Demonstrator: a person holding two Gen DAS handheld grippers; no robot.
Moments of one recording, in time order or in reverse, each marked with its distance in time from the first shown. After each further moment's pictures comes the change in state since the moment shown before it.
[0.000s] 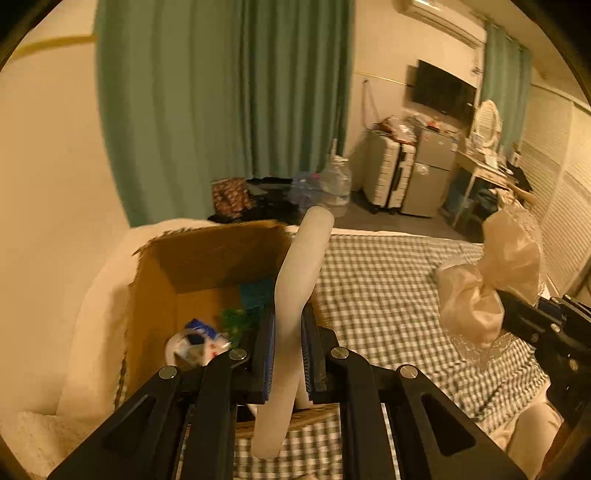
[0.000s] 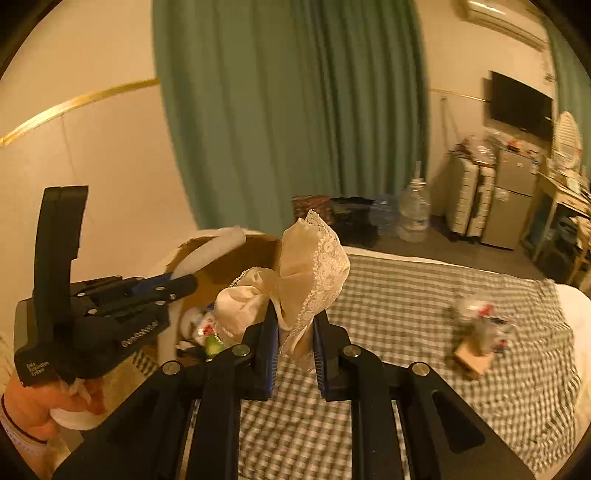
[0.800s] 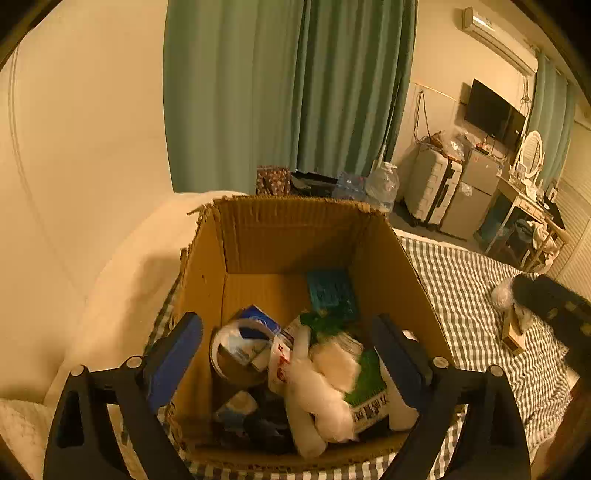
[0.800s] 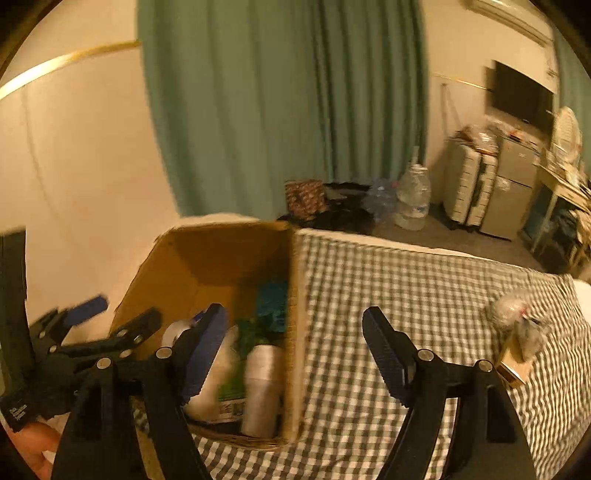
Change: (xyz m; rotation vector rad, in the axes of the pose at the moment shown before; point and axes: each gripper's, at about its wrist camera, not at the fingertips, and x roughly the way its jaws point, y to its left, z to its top) left arm 0.049 0.087 -0.034 -0.151 0.004 0.087; right arm 0.103 0.022 0.000 0.045 0.030 -0.088
